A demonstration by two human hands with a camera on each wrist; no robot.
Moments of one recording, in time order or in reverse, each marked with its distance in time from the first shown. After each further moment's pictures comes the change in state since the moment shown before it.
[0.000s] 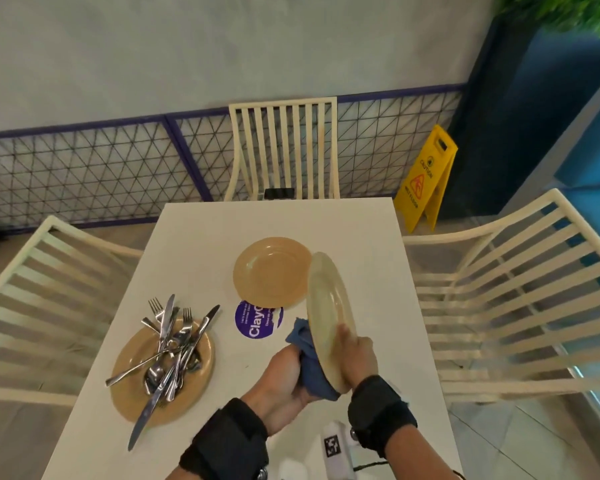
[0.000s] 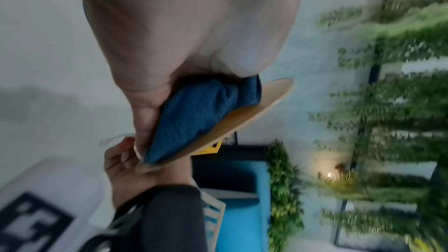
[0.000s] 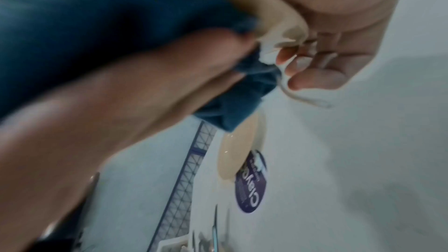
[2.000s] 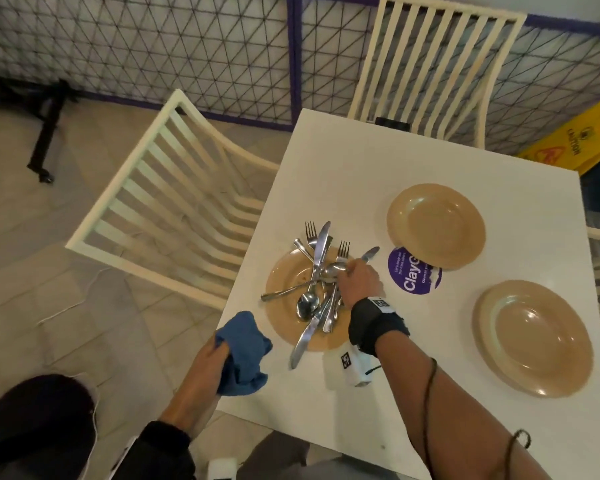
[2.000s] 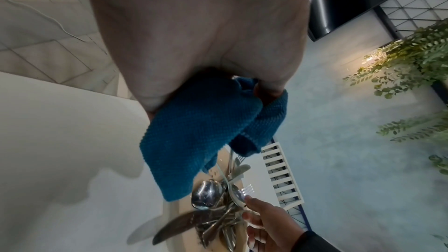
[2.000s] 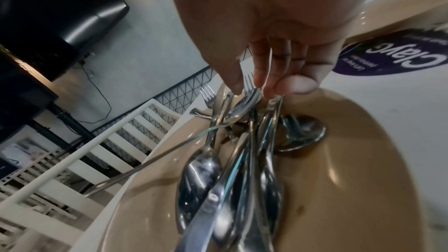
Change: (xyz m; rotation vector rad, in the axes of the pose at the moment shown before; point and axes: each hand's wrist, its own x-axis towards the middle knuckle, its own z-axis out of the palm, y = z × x) left_hand -0.035 0.036 -0.440 -0.409 0.380 -0.187; right_hand -0.056 -0.072 0.331 -0.759 -0.076 -0.305
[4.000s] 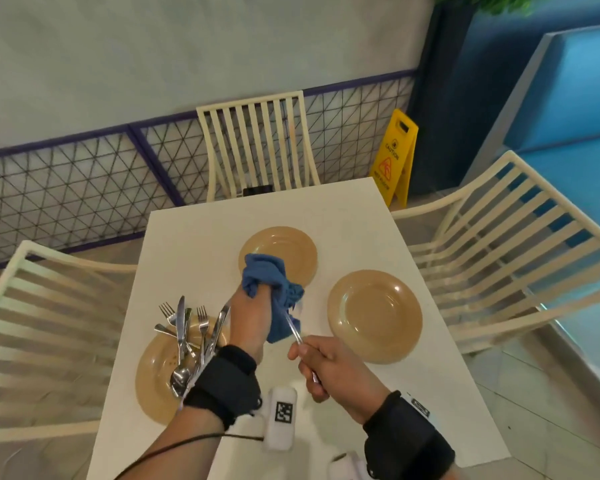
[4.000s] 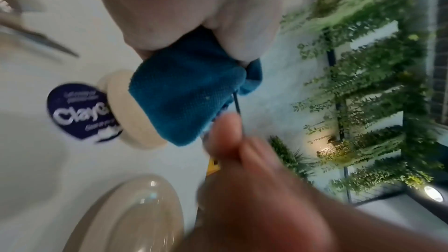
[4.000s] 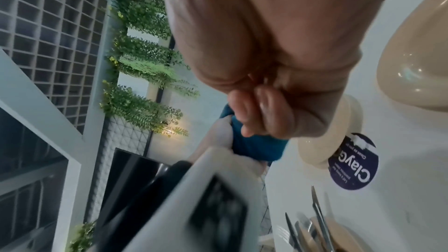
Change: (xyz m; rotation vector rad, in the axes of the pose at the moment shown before) left_hand -0.091 -0.109 0.324 0.678 -0.214 0.727; right_hand -0.185 0.176 -0.198 1.015 -0.270 -0.127
